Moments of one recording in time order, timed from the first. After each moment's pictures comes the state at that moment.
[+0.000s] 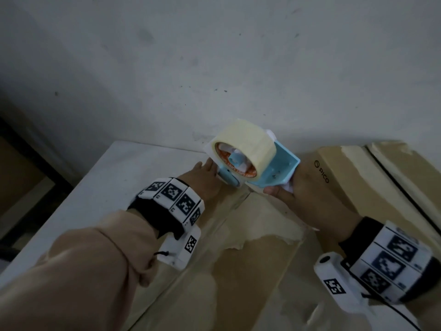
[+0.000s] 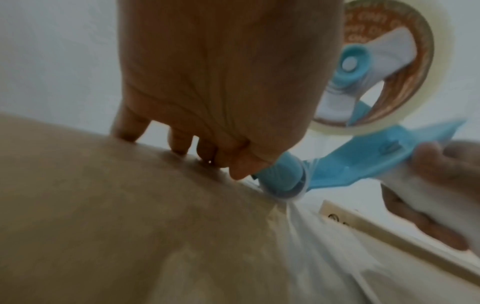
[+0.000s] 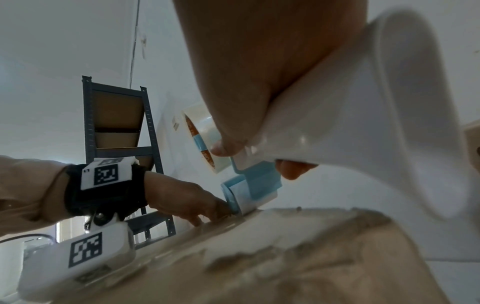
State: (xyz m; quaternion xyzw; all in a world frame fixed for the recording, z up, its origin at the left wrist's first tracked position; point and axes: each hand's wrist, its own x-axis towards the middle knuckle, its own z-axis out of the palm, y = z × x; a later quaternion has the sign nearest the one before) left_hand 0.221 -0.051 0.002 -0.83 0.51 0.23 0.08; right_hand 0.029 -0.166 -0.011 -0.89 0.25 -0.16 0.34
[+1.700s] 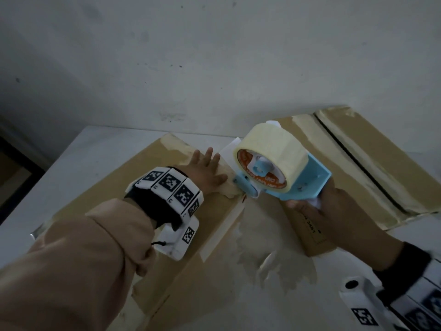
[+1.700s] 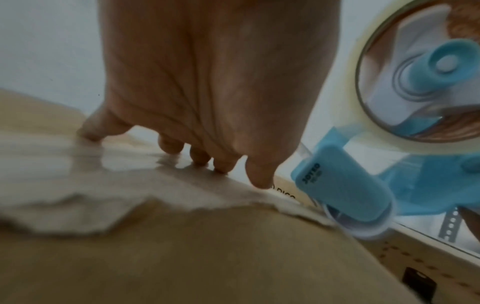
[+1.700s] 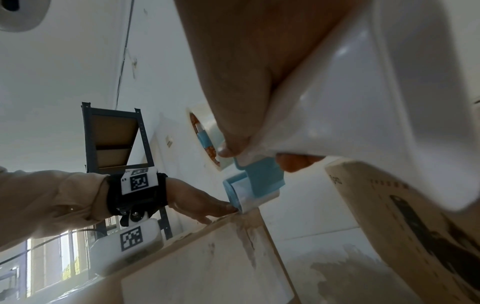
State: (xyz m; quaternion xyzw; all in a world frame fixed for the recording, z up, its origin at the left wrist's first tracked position) left_hand 0.105 -0.054 0.004 -0.82 0.51 0.24 0.09; right_hand -0.136 -0.133 -0.006 -0.87 0.38 -0.15 0.27
